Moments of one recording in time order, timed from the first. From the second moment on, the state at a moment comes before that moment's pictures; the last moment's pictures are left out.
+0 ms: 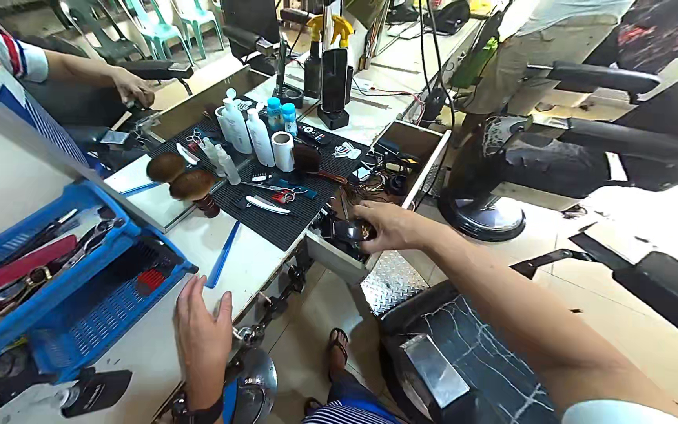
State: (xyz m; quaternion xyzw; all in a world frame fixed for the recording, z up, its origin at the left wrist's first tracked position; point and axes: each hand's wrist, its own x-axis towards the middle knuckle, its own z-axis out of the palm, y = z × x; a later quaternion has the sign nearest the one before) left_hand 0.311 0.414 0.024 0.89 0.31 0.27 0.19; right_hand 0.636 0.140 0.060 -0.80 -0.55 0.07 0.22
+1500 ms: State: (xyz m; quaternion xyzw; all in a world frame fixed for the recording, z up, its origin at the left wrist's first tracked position) left_hand 0.282 0.200 -0.003 0.78 0.29 0.04 0.56; right_hand 0.365 0.018 -0.007 -0.77 -0.30 0.39 0.41
